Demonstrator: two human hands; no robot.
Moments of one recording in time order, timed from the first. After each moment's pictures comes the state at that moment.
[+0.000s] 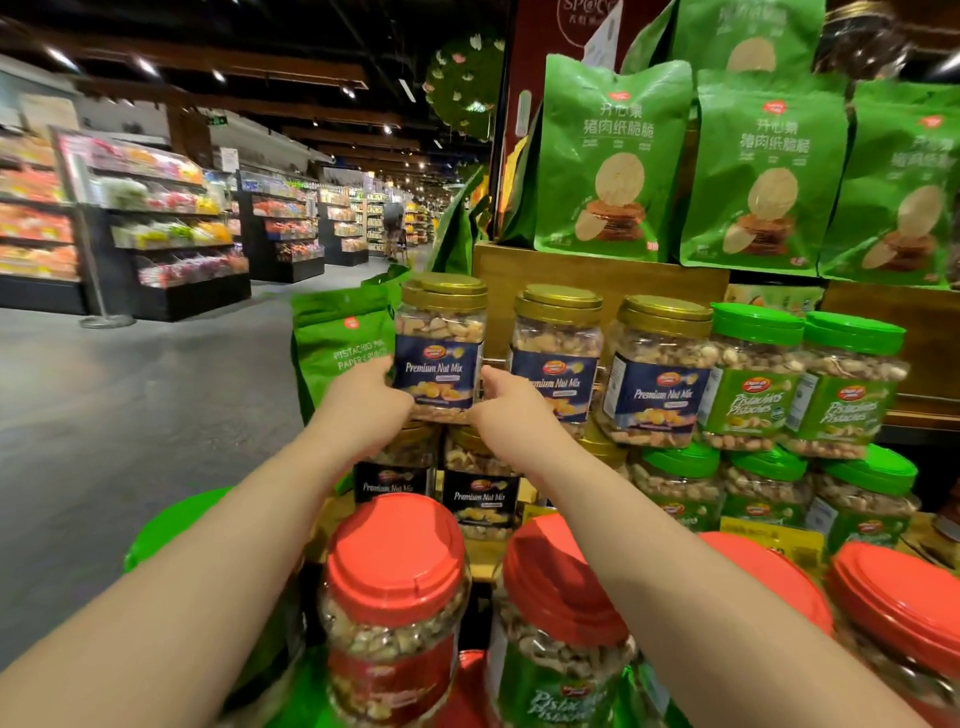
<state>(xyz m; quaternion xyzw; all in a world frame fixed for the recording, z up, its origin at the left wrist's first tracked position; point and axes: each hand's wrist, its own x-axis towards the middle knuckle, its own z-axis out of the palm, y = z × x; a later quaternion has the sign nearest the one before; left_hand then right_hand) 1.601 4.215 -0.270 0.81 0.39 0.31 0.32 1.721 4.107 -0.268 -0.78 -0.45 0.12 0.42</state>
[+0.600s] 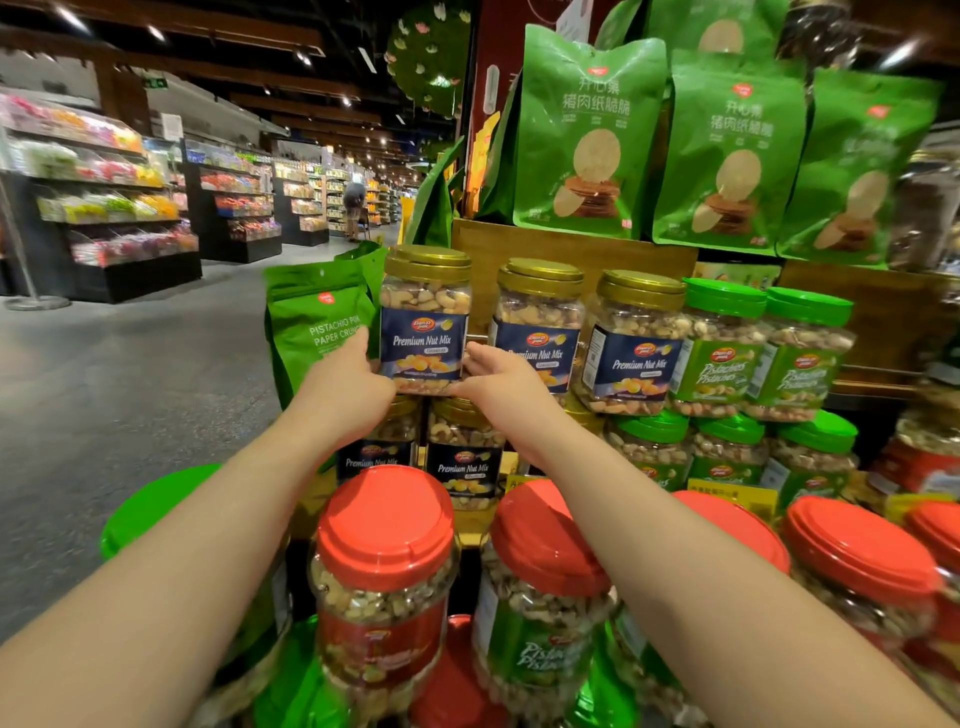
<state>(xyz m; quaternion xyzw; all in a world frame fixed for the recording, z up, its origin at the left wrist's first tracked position) 1.596 4.220 -0.281 0.83 0.37 0.29 0.31 1.722 4.100 -0.277 -0.72 -0.43 0.17 0.52</state>
